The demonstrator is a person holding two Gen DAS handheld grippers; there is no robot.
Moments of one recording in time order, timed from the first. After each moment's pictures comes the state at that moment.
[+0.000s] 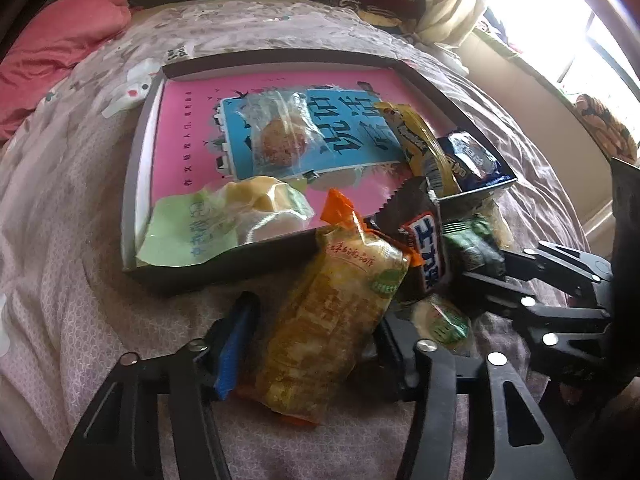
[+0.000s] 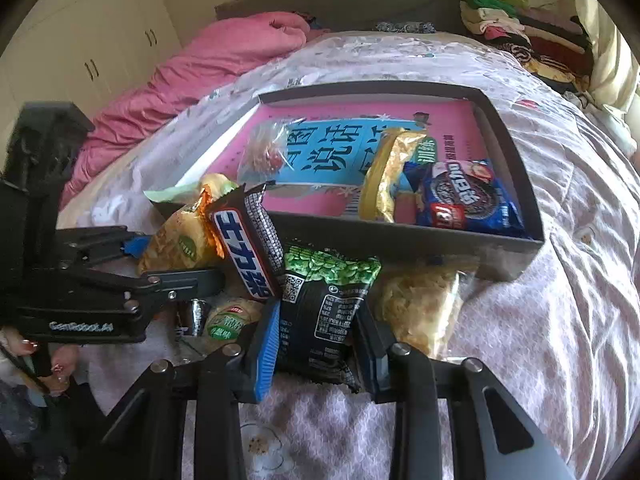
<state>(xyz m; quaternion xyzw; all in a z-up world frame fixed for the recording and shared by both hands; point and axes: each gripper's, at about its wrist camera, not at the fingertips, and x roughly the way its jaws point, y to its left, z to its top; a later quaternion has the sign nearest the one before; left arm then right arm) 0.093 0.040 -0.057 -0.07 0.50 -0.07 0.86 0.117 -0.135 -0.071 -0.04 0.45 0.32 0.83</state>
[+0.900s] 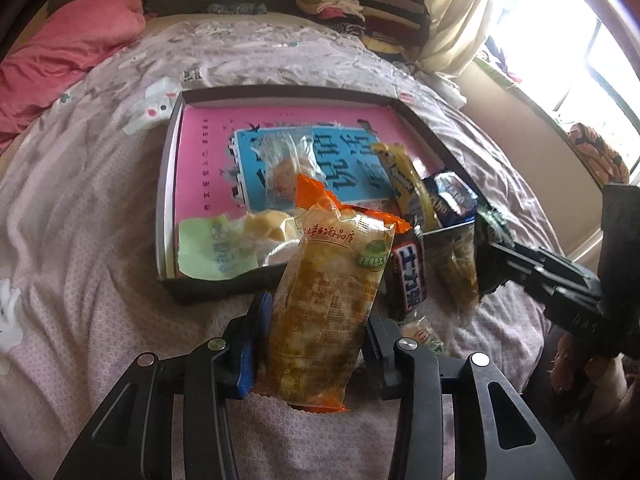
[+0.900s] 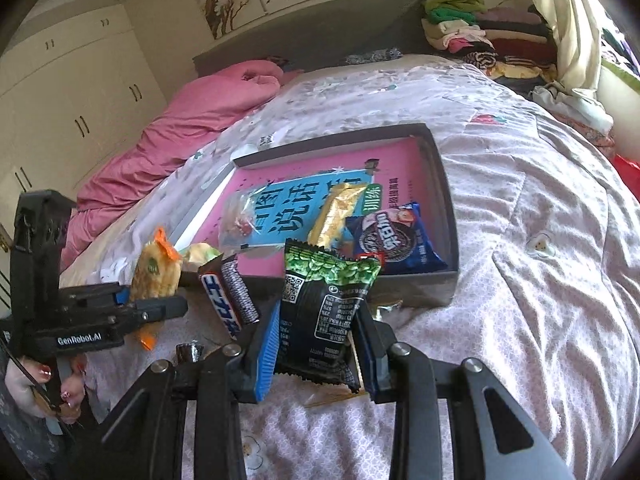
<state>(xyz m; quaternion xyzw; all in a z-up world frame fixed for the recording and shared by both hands) 0.079 0.052 -0.029 -0.10 0.46 -0.07 0.88 0.126 -0.178 -0.040 0.04 0.40 0.30 0.87</state>
